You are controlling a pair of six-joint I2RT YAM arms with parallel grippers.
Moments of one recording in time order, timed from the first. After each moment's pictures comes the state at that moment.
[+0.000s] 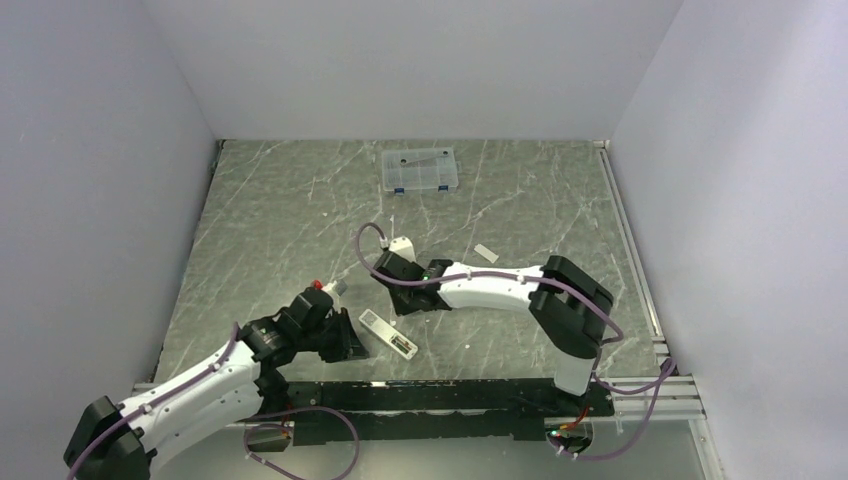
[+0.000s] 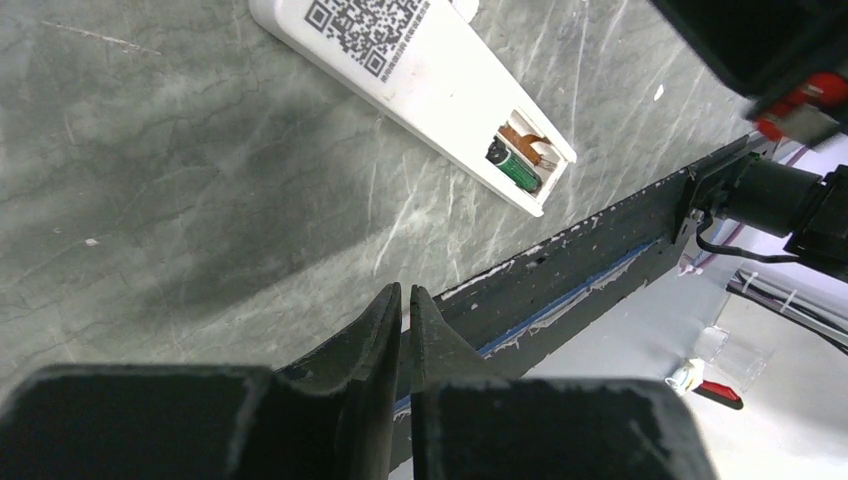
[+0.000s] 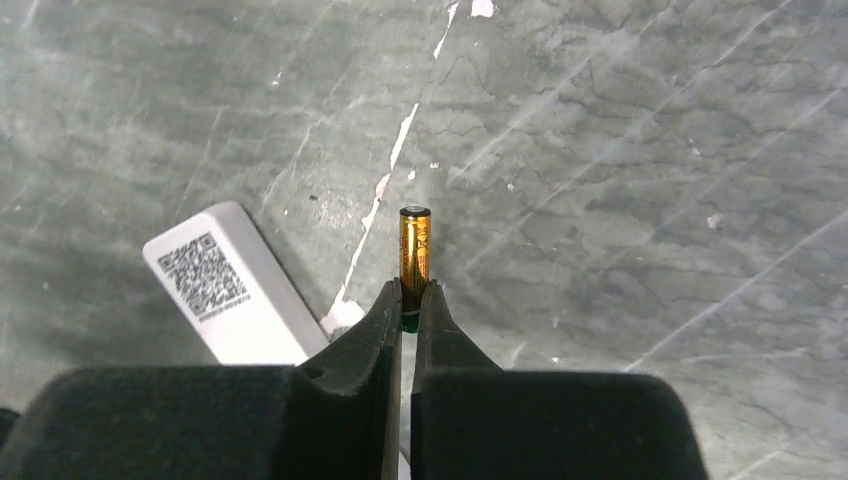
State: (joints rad) left arm -0.73 0.70 0.30 -0.45 0.25 -0.94; right arm 1.09 1.83 1.17 -0.41 0.28 0.67
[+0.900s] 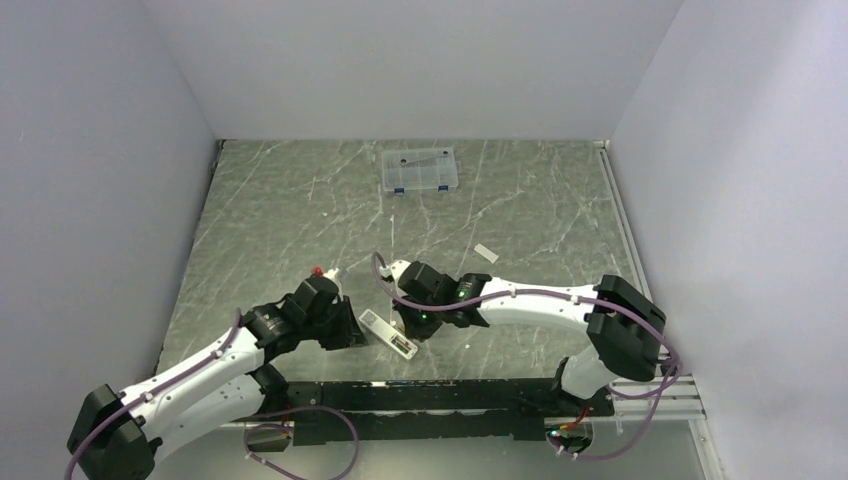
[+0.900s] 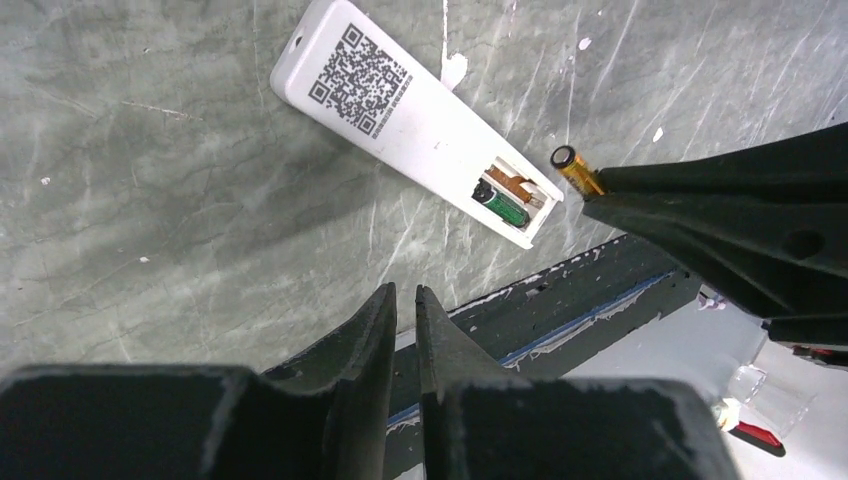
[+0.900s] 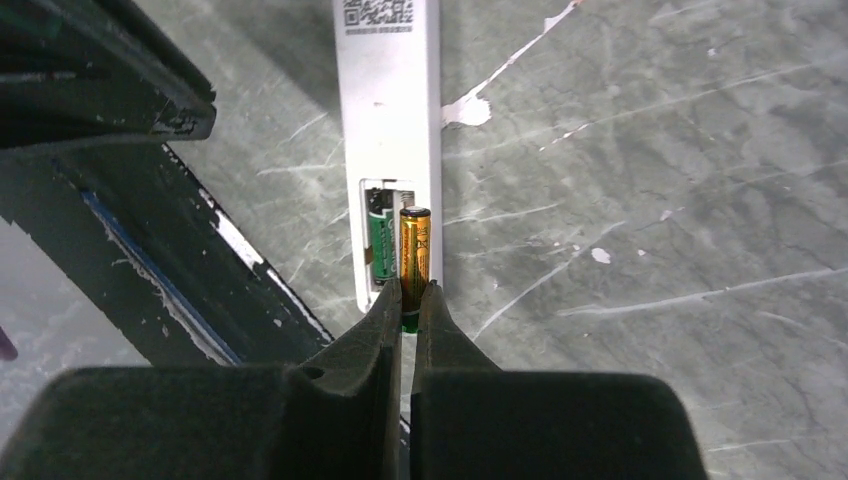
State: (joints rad) left arm -0.73 0.80 0.43 -0.53 0.16 -0.89; right arm 1.11 1.53 0.94 -0.37 -0.07 0.35
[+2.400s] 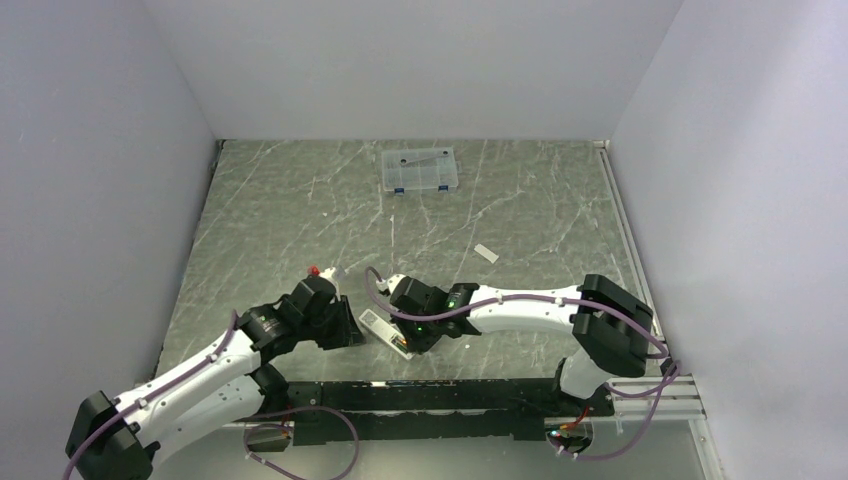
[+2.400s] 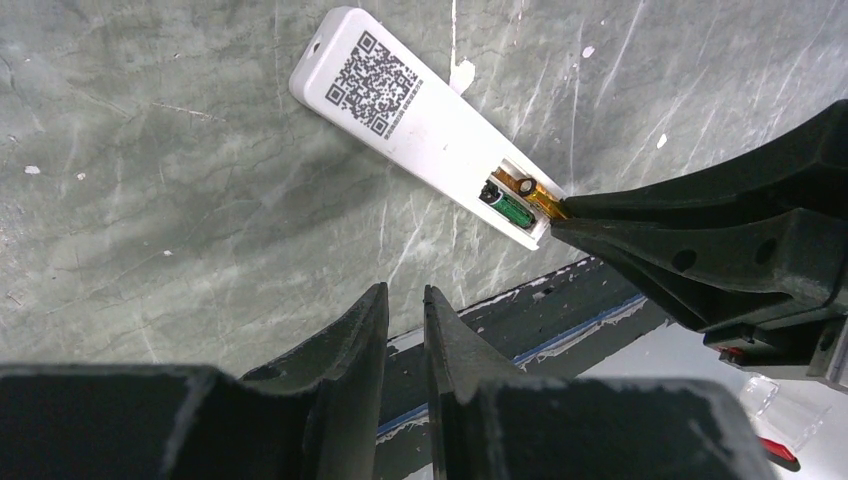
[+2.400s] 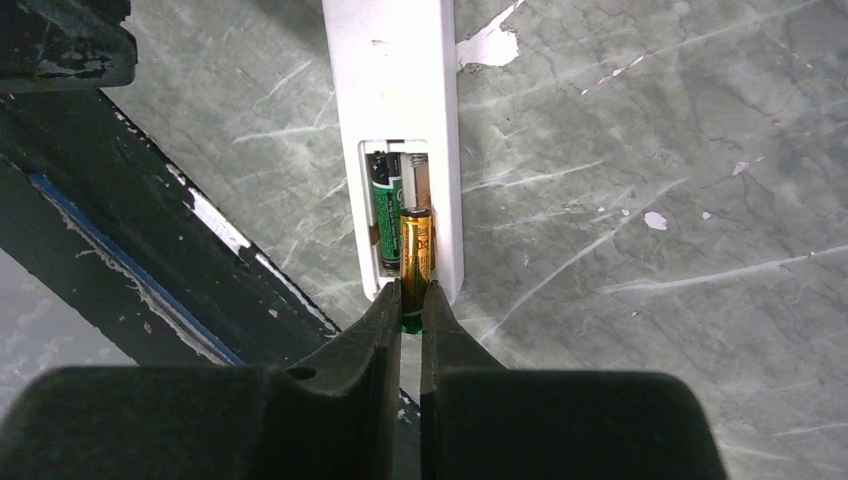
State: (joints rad) left arm -0.73 0.77 0.44 -0.57 0.12 -0.87; right arm 1.18 1.59 0.93 -0.40 -0.04 0.43
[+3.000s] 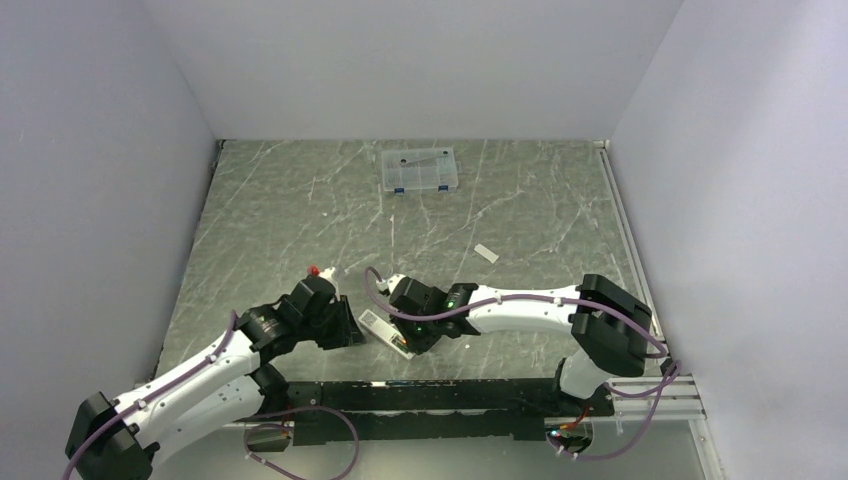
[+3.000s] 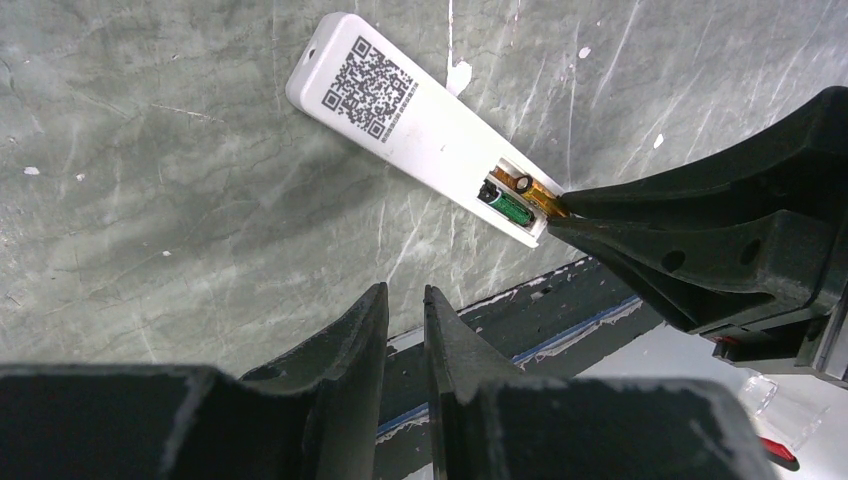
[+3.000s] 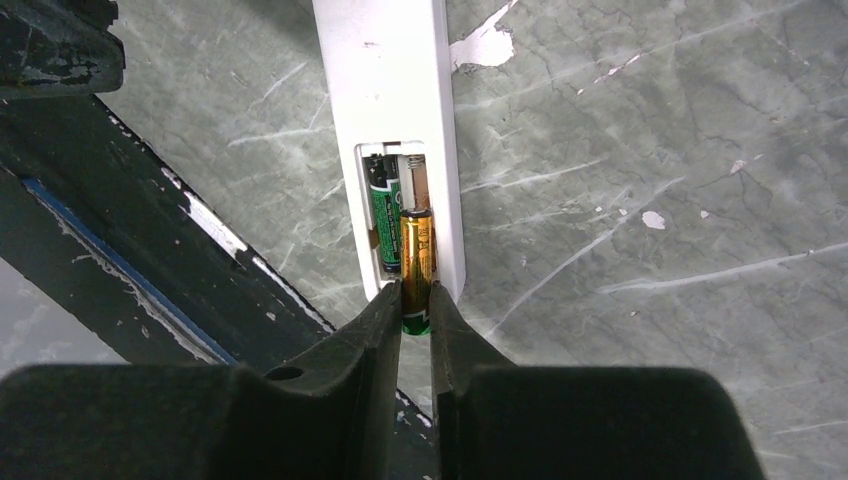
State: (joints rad) left arm -0.73 0.76 0.44 -0.57 0.12 -0.88; right arm 1.18 1.59 0.93 -0.40 -0.03 0.44
